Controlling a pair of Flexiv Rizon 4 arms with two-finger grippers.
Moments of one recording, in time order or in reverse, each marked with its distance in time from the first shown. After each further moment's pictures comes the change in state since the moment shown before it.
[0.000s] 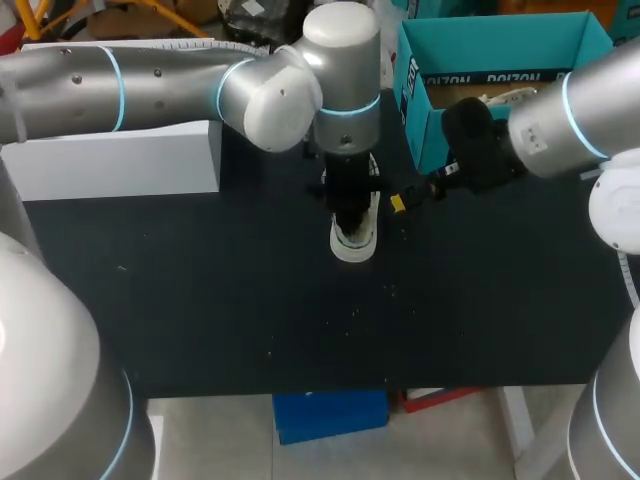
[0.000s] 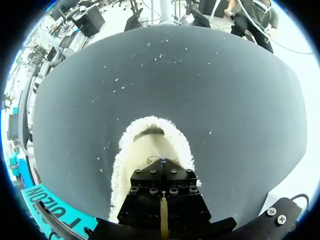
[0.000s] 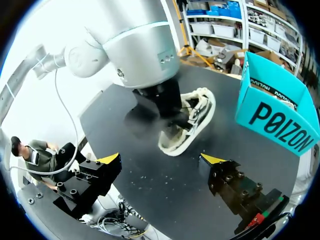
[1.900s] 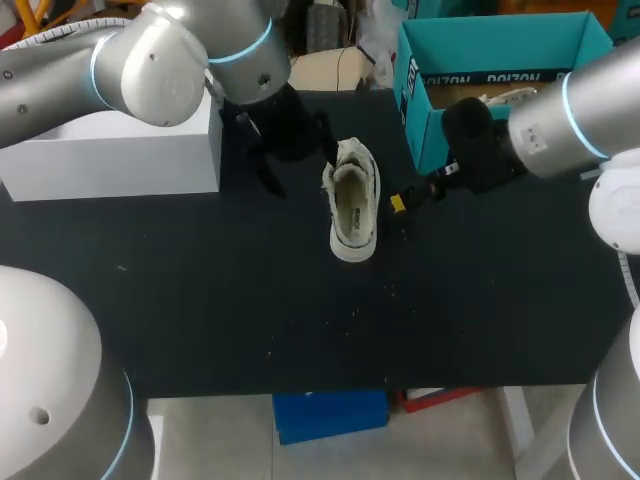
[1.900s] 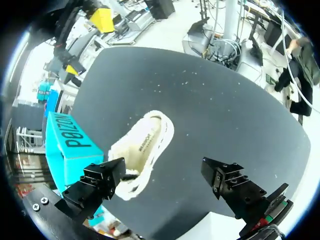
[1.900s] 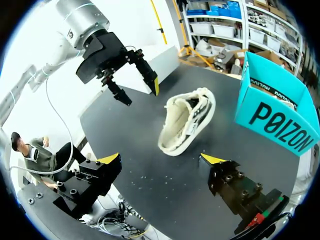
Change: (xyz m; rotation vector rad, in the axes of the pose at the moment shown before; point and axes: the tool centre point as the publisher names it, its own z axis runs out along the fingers) left arm 0.071 -0.007 -0.130 -0.034 -0.299 -0.552; right arm 0.000 0.000 0.000 0.000 0.000 0.000
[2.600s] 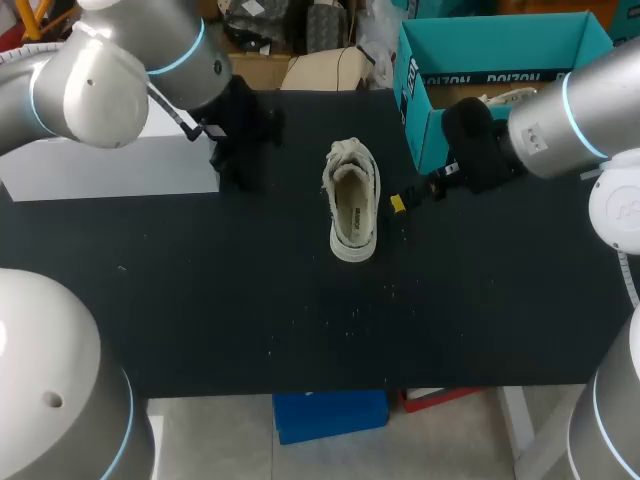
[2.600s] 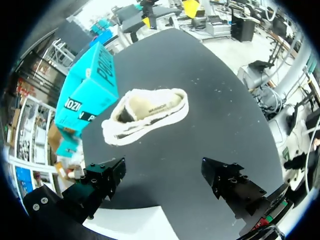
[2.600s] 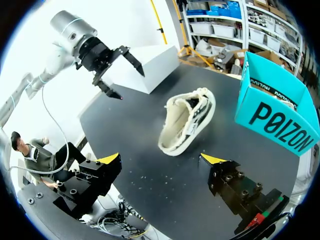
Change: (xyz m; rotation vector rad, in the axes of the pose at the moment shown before) left arm 0.042 0.042 -0.027 -0.071 -0.148 -0.640; right arm 0.000 0.000 0.000 0.000 0.000 0.000
